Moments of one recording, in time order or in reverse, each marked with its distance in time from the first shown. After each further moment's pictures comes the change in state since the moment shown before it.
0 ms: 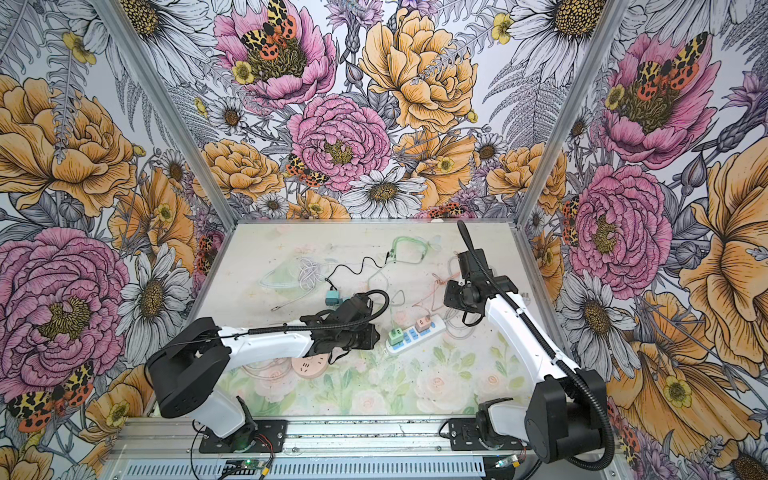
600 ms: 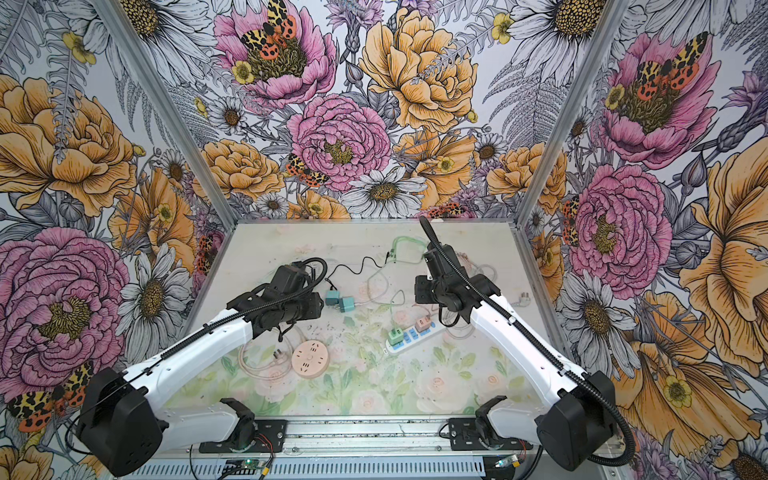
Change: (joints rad) left arm 0.392 -0.333 0.052 -0.415 -0.122 0.220; right arm 0.300 -0.022 0.117 0.050 0.079 -0.003
